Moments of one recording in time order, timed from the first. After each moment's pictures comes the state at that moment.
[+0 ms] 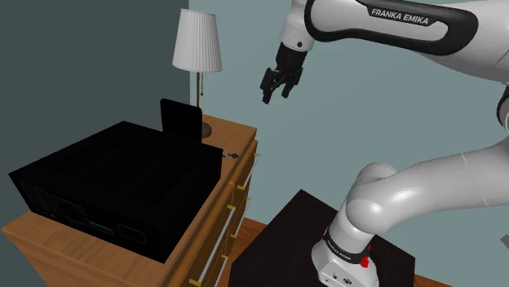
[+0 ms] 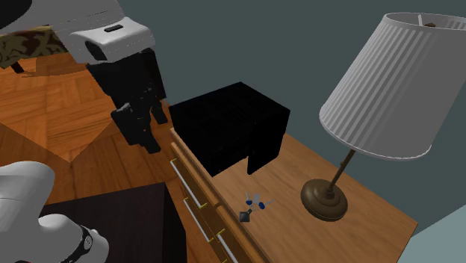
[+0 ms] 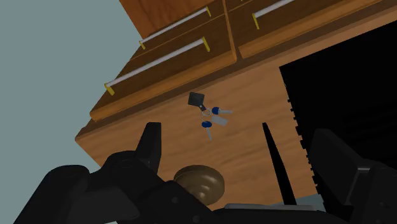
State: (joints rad) arm 0.02 -0.76 0.04 -2.27 -0.06 1.71 0.15
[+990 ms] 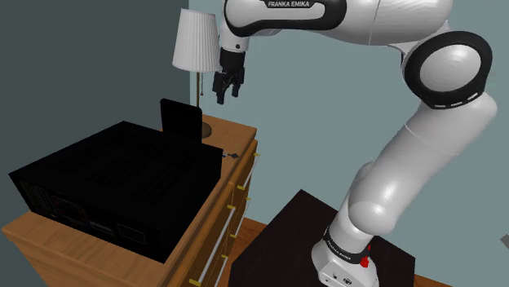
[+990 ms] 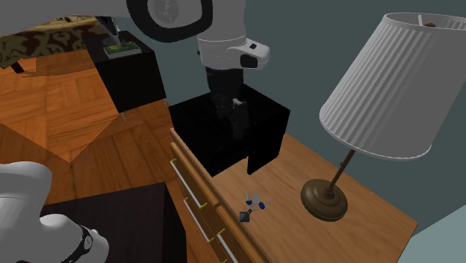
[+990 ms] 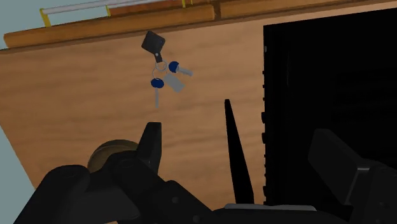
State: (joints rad) arm 0.10 -0.17 0.02 -1.86 -0.03 1.74 -0.11
